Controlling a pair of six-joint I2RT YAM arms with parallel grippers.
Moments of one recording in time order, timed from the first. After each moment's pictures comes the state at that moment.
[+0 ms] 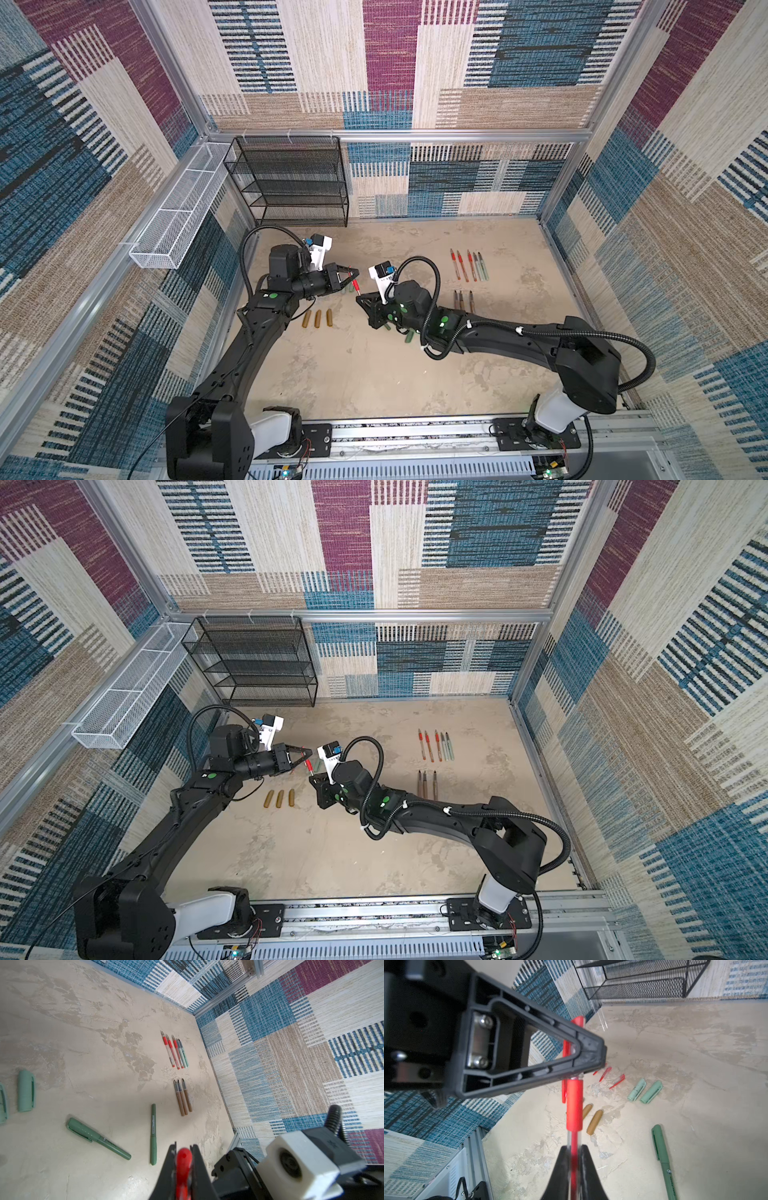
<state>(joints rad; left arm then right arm) -0.09 1.23 0.95 -0.25 0.84 -0.53 1.02 1.63 1.03 0.29 0.03 0.50</state>
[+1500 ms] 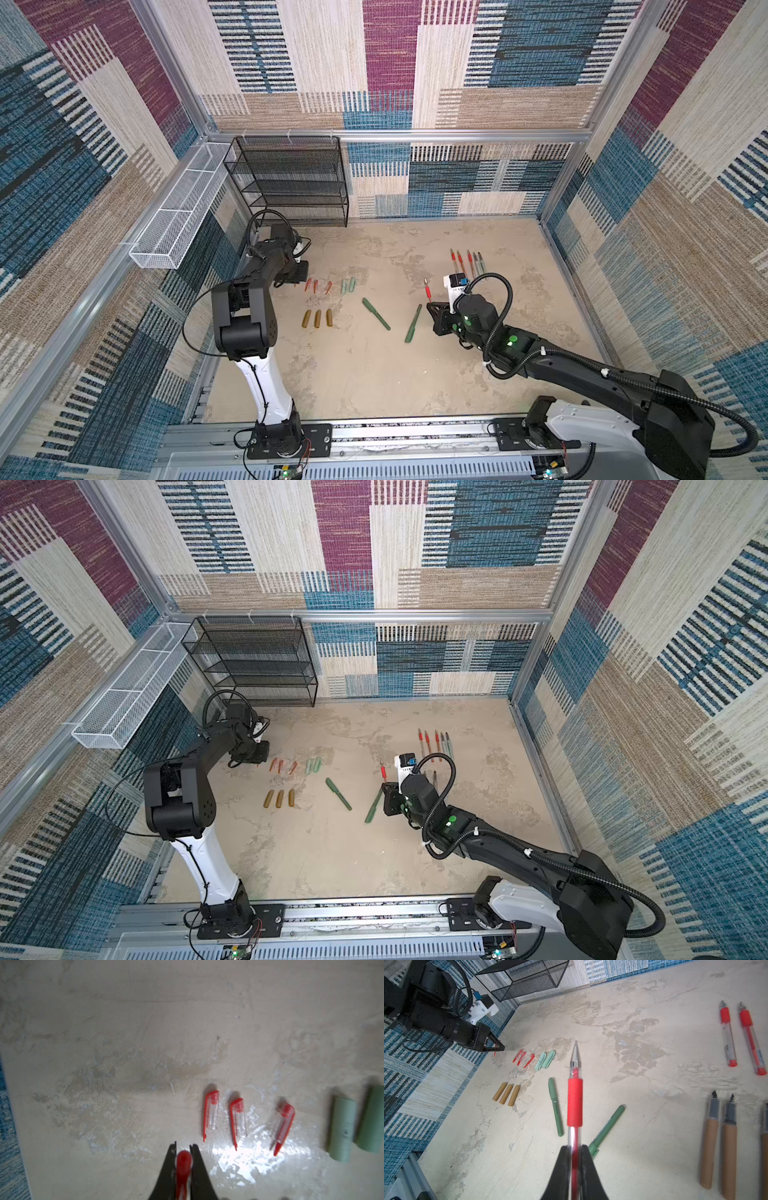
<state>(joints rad) 0.10 2.01 1.54 -0.77 -0.03 0.16 0.81 1.13 0.63 0.02 0.16 0.56</state>
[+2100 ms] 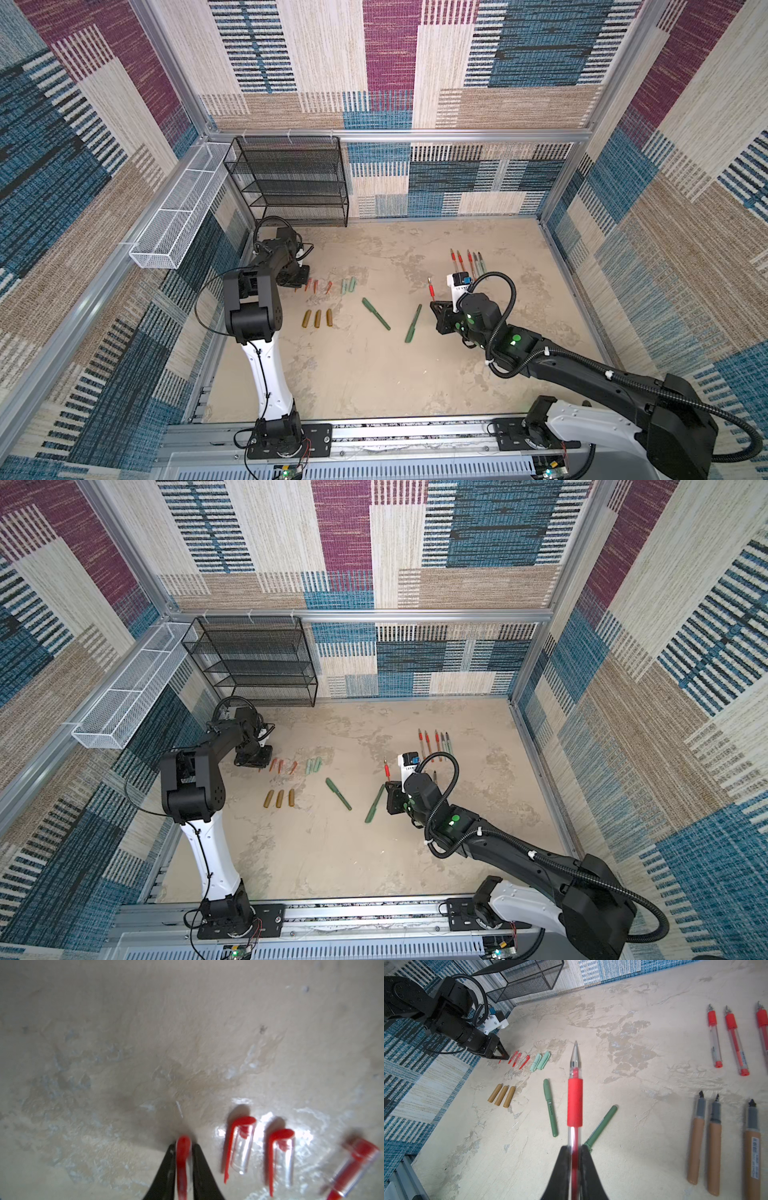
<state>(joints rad) 0.10 2.15 1.64 -0.84 -0.05 0.16 0.79 1.10 0.63 -0.01 0.16 0.55</state>
